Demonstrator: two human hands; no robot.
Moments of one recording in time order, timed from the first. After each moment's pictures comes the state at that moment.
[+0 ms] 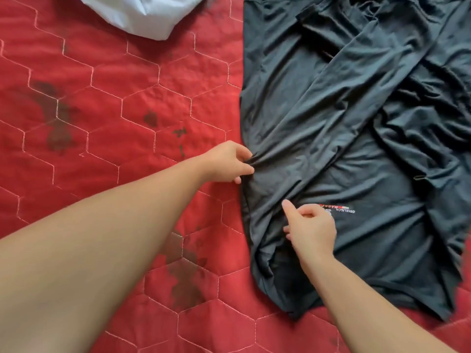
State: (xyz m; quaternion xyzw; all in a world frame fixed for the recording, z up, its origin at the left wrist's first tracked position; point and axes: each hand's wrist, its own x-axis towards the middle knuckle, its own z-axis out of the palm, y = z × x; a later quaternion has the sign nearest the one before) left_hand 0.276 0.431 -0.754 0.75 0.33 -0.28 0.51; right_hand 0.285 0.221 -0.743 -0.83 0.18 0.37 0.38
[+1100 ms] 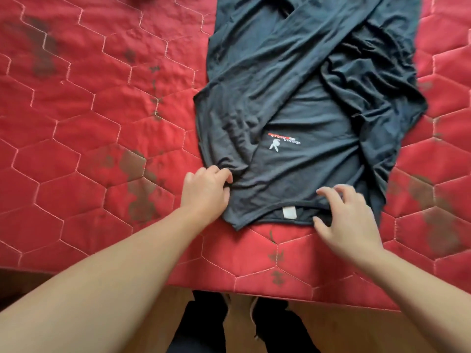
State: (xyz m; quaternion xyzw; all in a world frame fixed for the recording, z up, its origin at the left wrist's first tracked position) left_hand 0.151 0.222 -0.754 0.92 0.33 -0.12 0.16; right_hand 0.306 -0.011 -0.734 -0.91 -0.35 0.21 0.03
